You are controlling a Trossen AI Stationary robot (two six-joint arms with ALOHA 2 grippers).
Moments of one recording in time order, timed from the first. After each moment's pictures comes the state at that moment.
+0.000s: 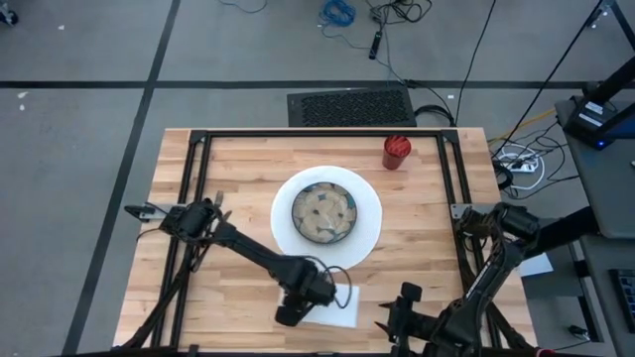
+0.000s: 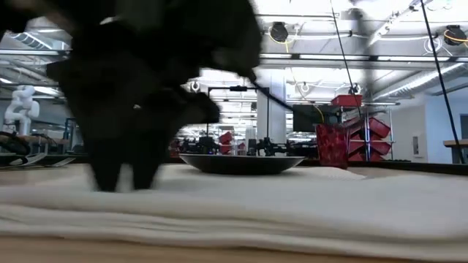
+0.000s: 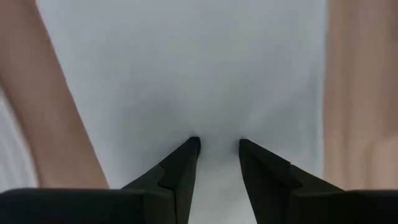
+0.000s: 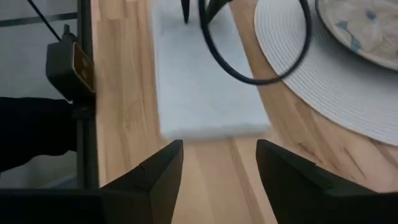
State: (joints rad) left arm -0.43 2.24 1.65 -0.93 0.20 -0.12; right arm 1.02 1.87 1.33 -0.75 0.79 1.19
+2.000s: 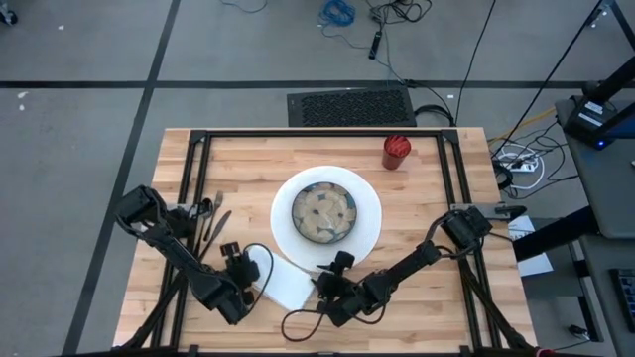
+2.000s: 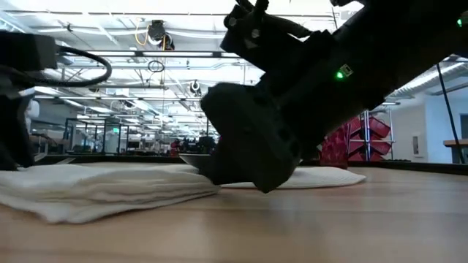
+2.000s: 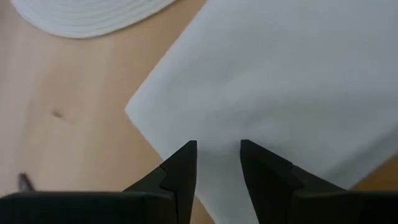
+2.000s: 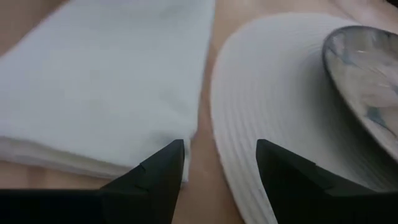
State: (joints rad) left arm -0.83 1.73 0.89 -0.85 -0.53 -1.07; right arm 0.56 2.22 1.33 -0.05 0.83 0.59
